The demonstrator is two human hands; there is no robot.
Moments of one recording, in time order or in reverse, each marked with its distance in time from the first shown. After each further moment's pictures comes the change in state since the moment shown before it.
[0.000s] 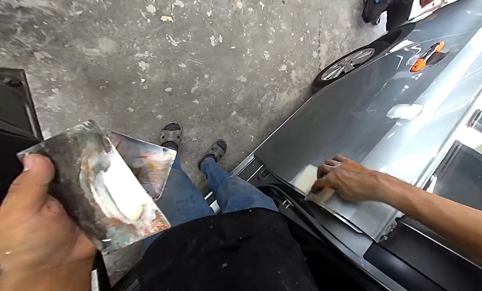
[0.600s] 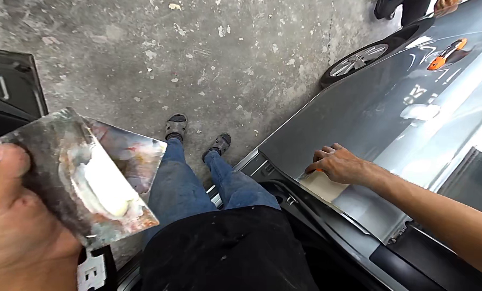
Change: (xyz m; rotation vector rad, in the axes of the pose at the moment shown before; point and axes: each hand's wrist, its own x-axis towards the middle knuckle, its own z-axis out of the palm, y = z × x) left_hand 0.006 0.001 -0.027 0.001 0.024 0.016; right_hand 0.059 0.022 0.008 -0.015 -0.053 0.122
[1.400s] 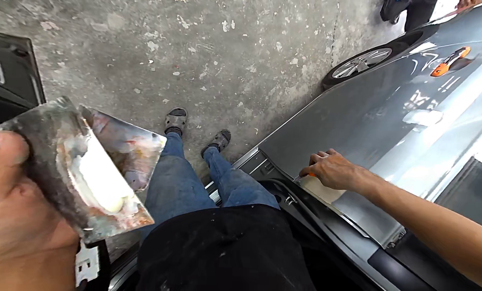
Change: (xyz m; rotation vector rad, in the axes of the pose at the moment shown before) left_hand -0.003 -0.001 0.000 -0.101 -0.038 -0.004; right_hand 0.014 -0.026 -0.010 0.033 -0.143 0.064
